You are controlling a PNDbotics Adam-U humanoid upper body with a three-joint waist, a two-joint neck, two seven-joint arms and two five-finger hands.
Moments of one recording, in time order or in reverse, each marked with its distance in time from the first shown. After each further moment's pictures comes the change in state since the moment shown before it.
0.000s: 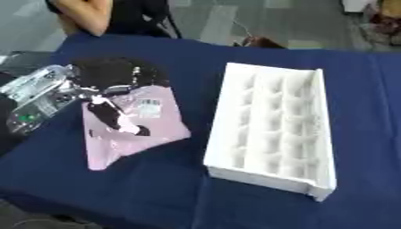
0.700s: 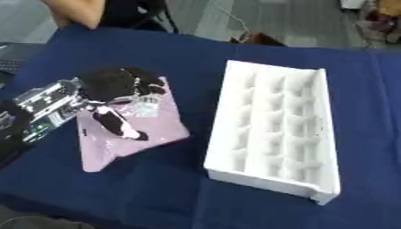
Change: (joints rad) left arm 0.009 -0.020 -0.031 0.117 -0.179 0.000 0.092; right arm -0.009 0.016 0.006 0.006 -0.007 -0.012 0.002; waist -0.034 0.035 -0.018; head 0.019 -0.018
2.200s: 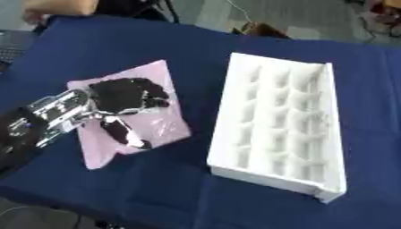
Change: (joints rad) left arm 0.008 -0.052 -0.023 0.049 -0.163 -0.065 0.015; right arm -0.008 0.002 0.006 0.007 -0.009 -0.017 0.000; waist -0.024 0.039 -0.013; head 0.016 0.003
